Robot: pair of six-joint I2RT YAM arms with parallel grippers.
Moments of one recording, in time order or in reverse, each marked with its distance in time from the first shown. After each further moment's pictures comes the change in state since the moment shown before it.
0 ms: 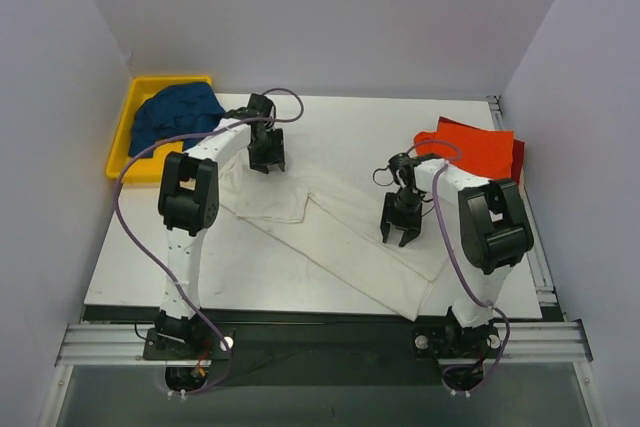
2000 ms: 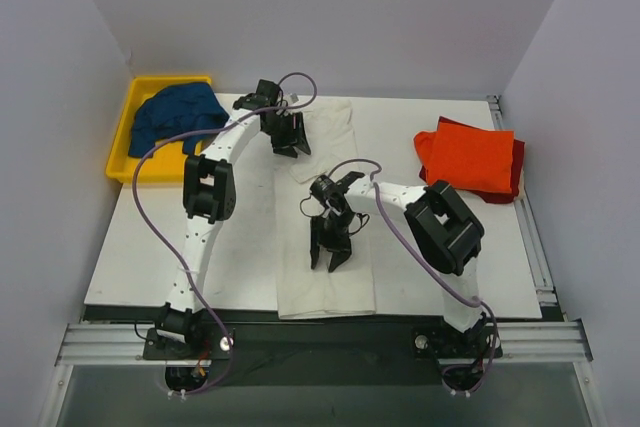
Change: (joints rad) left arm 0.002 0.366 0.592 -0.148 0.388 0.051; right arm 0.469 0.152 0.160 0.072 -0.277 0.268
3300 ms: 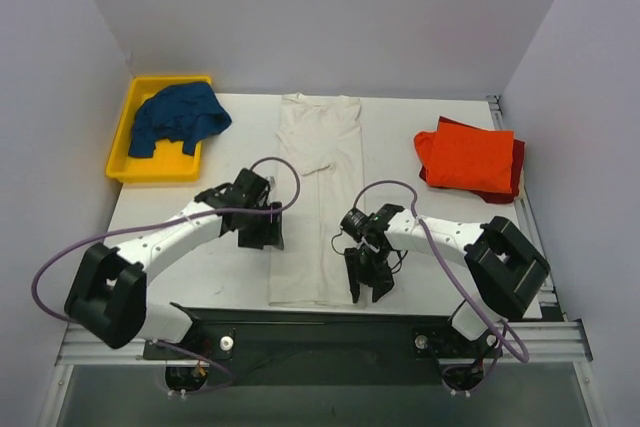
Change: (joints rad) left arm -0.240 -1.225 -1.513 0.262 -0.328 -0.170; right arm 0.060 -0.415 -0.415 -0.044 0.148 -0.058
